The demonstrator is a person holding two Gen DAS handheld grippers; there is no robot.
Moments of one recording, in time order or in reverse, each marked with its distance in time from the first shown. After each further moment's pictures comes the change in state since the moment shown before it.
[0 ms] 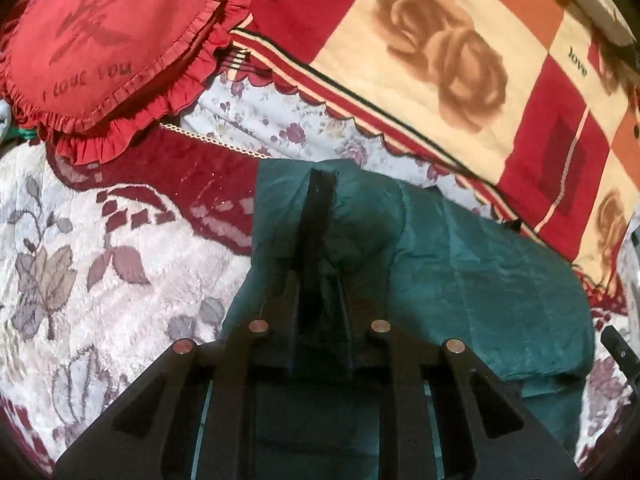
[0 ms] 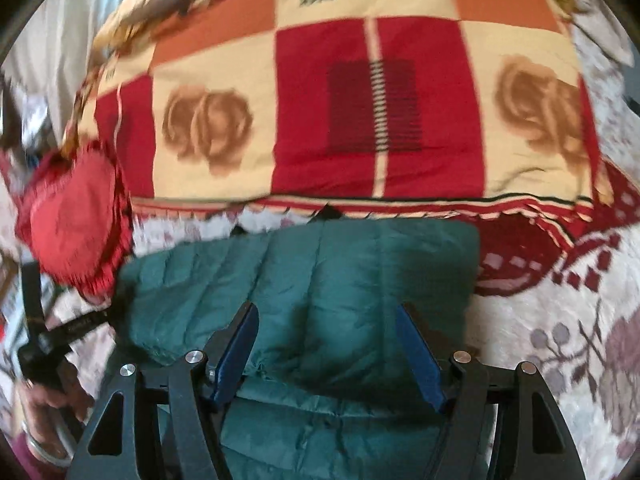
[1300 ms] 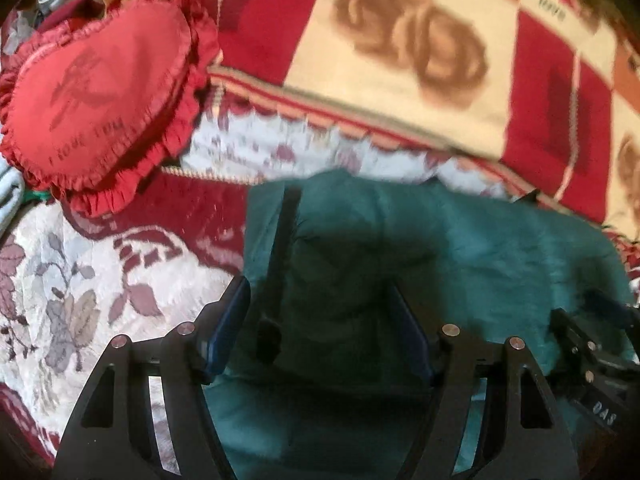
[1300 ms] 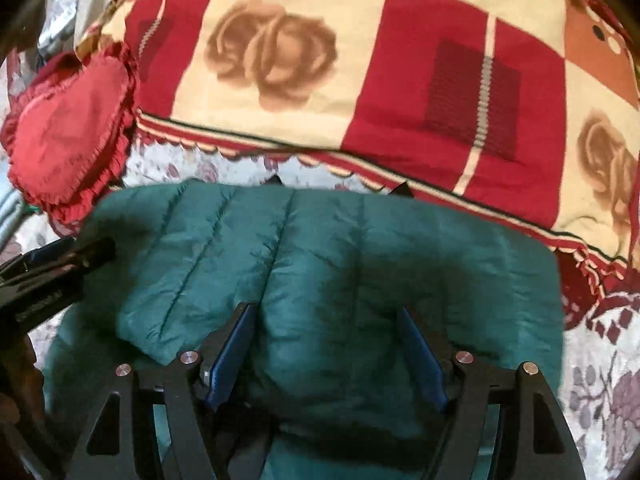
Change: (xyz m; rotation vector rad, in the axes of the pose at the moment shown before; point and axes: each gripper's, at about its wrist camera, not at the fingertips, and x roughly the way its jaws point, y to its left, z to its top) left arm 0.013 -0.034 -0.010 0.164 -0.058 0.145; right arm 0.085 0.089 -0.014 -0.242 0.074 -0.101
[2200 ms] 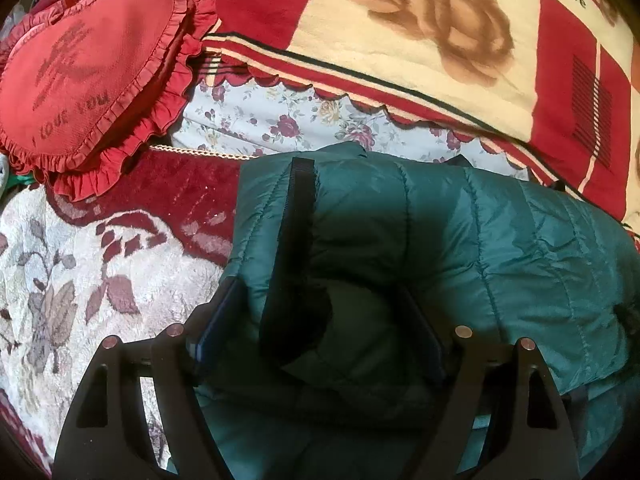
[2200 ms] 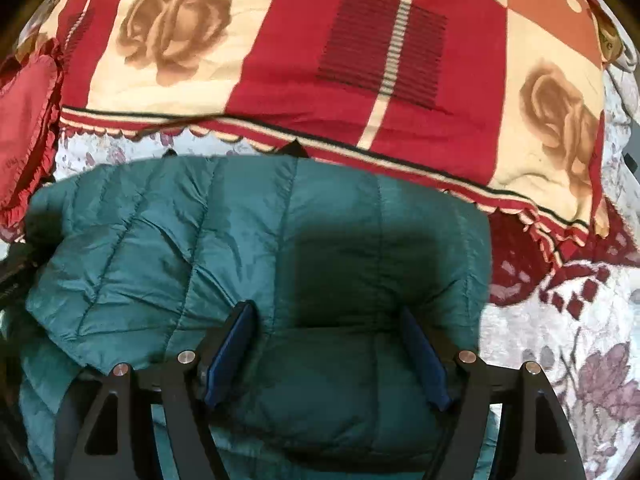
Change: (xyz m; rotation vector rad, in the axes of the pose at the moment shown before) left arm 0.028 0.007 -0.003 -0.014 0.023 -0.006; right arm -0.013 -0.077 -0.022 0.094 0.047 -0.153
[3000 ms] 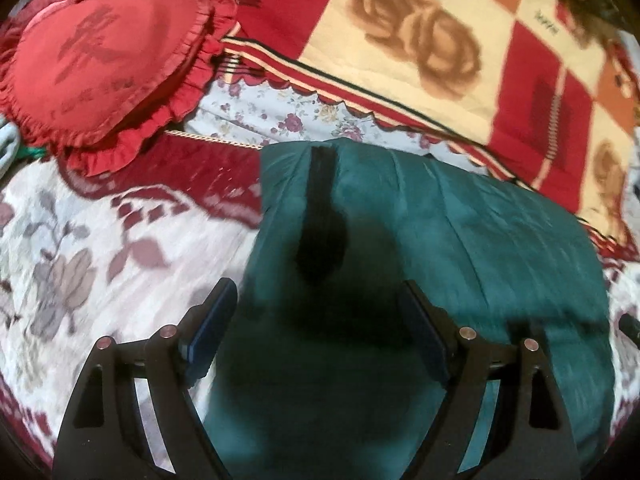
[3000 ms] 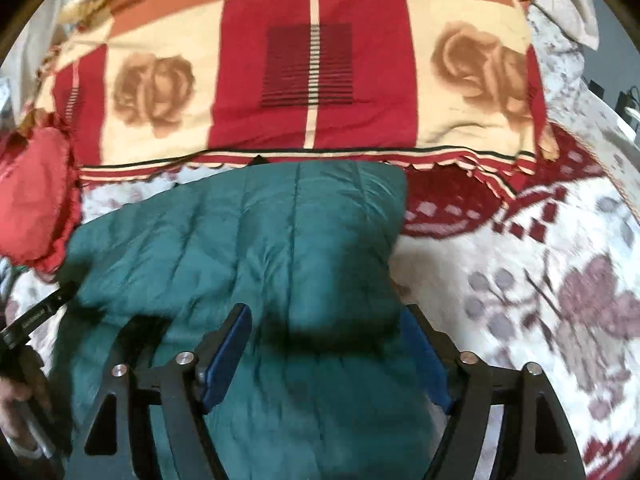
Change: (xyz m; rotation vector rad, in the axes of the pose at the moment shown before) left arm -0.067 0.040 -0.035 -0.027 -0.015 -0.132; right arm -0.080 -0.067 -0.051 0.190 -0.006 0.142
